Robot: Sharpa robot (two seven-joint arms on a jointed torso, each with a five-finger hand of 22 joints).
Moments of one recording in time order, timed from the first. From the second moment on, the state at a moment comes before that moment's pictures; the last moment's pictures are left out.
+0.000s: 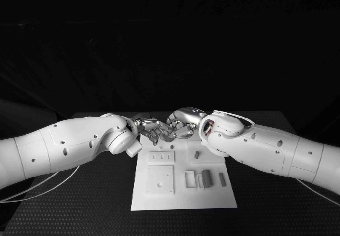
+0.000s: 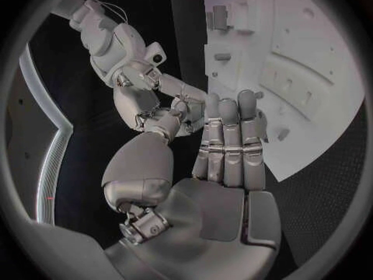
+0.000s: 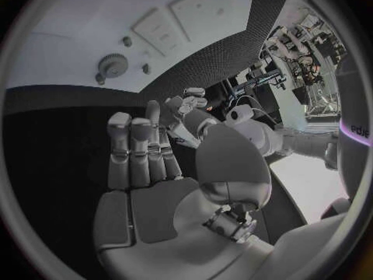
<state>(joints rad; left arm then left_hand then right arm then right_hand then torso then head) 1.35 -0.69 -0.18 1.38 -0.49 -0.19 -0.22 0.84 -0.04 0.42 -0.29 0.05 1.03 0.10 0.38 0.45 1.32 0.00 0.29 0.59 1.21 -0.08 0.73 0.93 0.04 1.26 -0.18 0.31 1.23 1.23 -0.50 -0.04 1.30 -1.55 -0.23 -0.05 1.05 -0.05 0.60 -0.28 0.05 0.88 0.14 0.34 0.51 1.12 0.03 0.51 0.71 1.18 -0.07 1.17 0.88 0.18 1.10 -0.04 1.05 1.30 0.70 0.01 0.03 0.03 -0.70</state>
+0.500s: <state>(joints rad) 1.35 -0.69 -0.18 1.38 -0.48 -0.19 -0.22 0.83 -0.06 0.42 -0.28 0.05 1.03 0.10 0.38 0.45 1.32 0.00 0.29 0.60 1.21 -0.08 0.74 0.93 0.04 1.26 -0.18 0.31 1.23 1.23 -0.49 -0.04 1.30 -1.56 -0.23 -0.05 1.05 -0.05 0.60 -0.28 0.05 0.88 0.14 0.34 0.51 1.12 0.03 0.51 0.71 1.18 -0.07 1.17 0.88 0.18 1.10 -0.04 1.05 1.30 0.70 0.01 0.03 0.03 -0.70</state>
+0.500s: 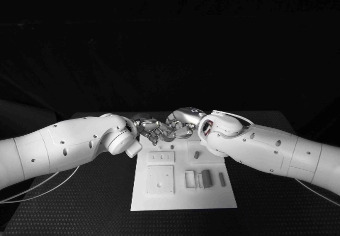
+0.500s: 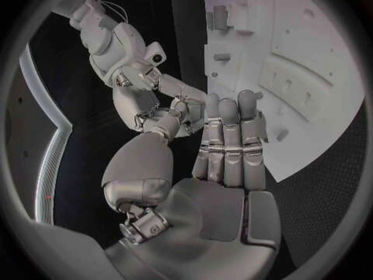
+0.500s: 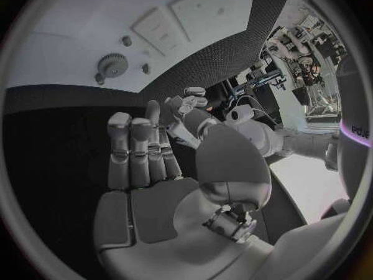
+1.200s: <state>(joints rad) 1.35 -0.69 -0.18 1.38 -0.47 -0.19 -0.23 0.79 -0.07 0.42 -0.26 0.05 1.03 0.10 0.38 0.45 1.32 0.00 0.29 0.61 1.21 -0.08 0.74 0.92 0.04 1.26 -0.18 0.31 1.24 1.23 -0.49 -0.04 1.30 -1.56 -0.23 -0.06 1.04 -0.04 0.60 -0.28 0.05 0.88 0.14 0.34 0.51 1.12 0.03 0.51 0.71 1.18 -0.07 1.17 0.88 0.18 1.10 -0.04 1.05 1.30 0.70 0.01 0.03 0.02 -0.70</state>
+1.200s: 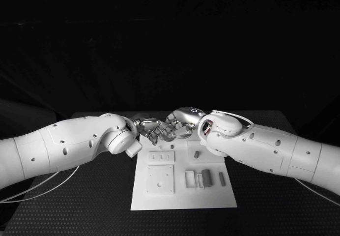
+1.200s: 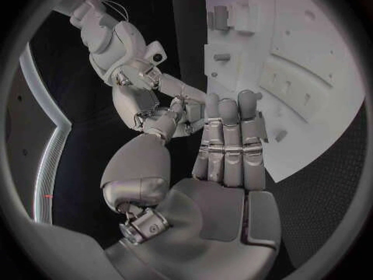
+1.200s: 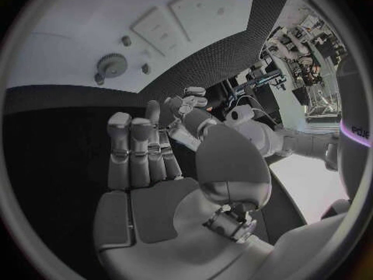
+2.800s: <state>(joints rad) 1.34 -0.69 -0.18 1.38 -0.43 -0.19 -0.24 0.92 -0.01 0.62 -0.29 0.05 1.03 0.10 0.36 0.40 1.33 0.00 0.26 0.64 1.20 -0.08 0.78 0.89 0.03 1.26 -0.18 0.29 1.27 1.22 -0.49 -0.03 1.30 -1.56 -0.23 -0.06 1.04 -0.04 0.60 -0.28 0.05 0.88 0.14 0.34 0.51 1.12 0.03 0.51 0.71 1.18 -0.07 1.17 0.88 0.18 1.10 -0.04 1.05 1.30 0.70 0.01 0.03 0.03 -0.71</state>
